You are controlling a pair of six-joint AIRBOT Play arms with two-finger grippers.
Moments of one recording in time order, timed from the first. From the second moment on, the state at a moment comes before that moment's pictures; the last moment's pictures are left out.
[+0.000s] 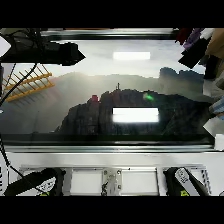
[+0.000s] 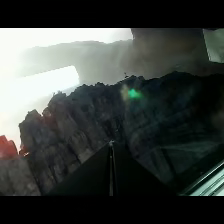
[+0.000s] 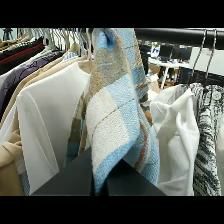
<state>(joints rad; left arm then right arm) -0.21 -1.29 1.75 1.03 -1.24 -1.53 -0.81 -0.98 1.78 -1.21 0.55 1.23</state>
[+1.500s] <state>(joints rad) -0.21 -1.29 1.74 1.03 -1.24 -1.54 -0.76 -1.20 1.78 -1.23 0.30 1.21</state>
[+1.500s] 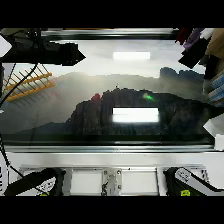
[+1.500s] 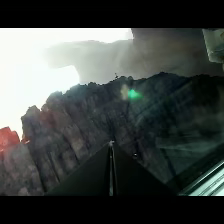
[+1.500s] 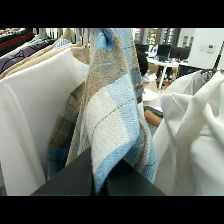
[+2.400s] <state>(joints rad) -0.21 -1.29 1.74 1.02 -1.28 -1.54 -0.90 -1.33 1.78 -1.23 0.10 1.26</state>
